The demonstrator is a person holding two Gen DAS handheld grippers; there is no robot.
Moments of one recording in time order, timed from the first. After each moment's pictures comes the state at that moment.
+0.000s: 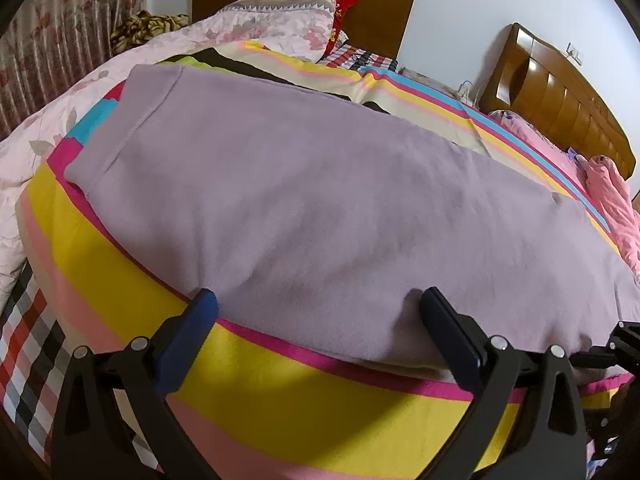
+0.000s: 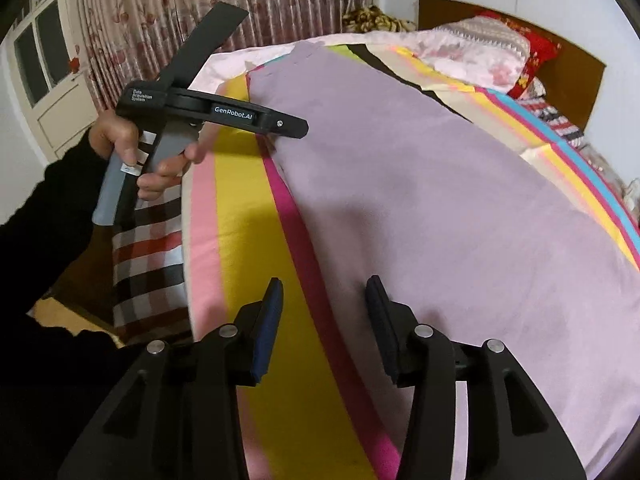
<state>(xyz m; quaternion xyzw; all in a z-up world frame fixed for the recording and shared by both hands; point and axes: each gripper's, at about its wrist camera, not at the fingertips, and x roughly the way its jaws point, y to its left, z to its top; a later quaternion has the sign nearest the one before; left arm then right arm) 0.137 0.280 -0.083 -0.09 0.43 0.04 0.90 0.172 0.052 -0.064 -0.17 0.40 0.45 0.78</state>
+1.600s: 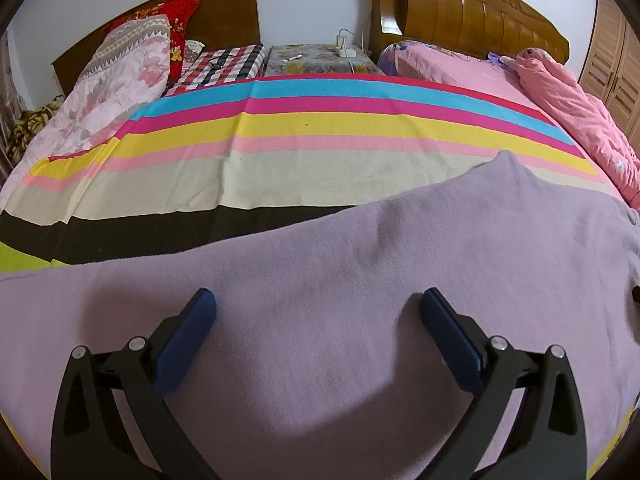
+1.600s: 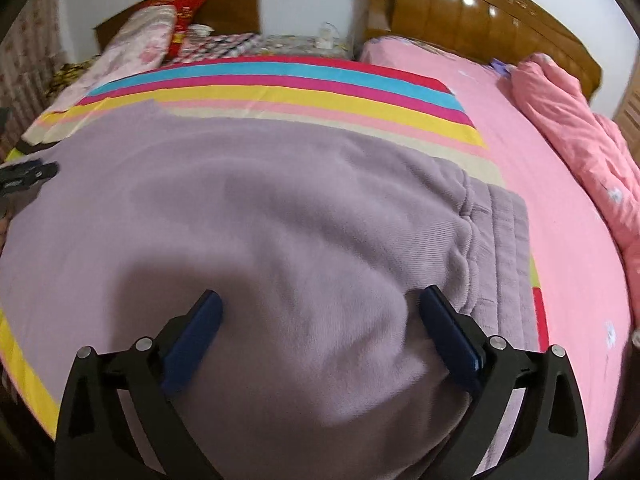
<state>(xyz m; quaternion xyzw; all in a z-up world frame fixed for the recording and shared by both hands) 0.271 0.053 -0.080 0.06 0.45 -0.11 0.89 0.180 -0.325 -0.077 0.00 0.47 -0.04 0.88</state>
